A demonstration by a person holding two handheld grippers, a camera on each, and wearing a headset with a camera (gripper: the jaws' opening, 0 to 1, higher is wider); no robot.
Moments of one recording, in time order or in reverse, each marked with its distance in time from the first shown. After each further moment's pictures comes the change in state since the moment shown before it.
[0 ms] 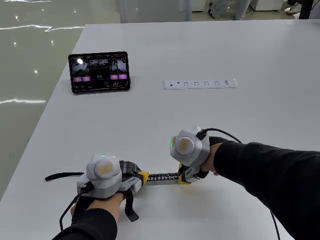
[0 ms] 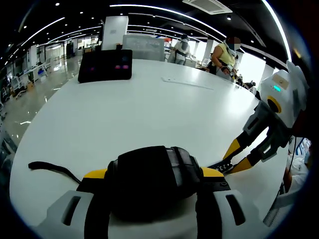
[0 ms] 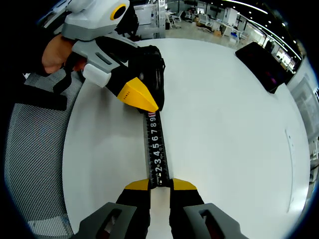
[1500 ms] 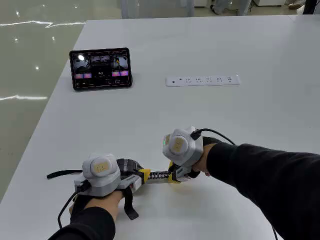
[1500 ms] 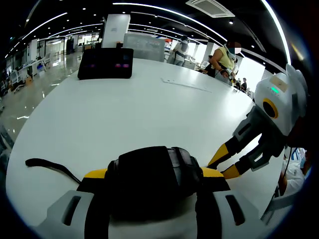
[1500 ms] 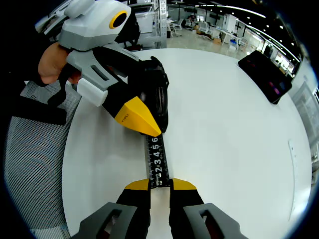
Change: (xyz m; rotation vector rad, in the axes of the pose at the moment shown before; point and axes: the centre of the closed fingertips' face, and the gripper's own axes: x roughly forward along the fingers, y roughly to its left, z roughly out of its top) left arm -0.001 0.000 0.000 -0.038 0.001 -0.032; right arm 0.013 0.003 0.034 -0.009 -0.082 0.007
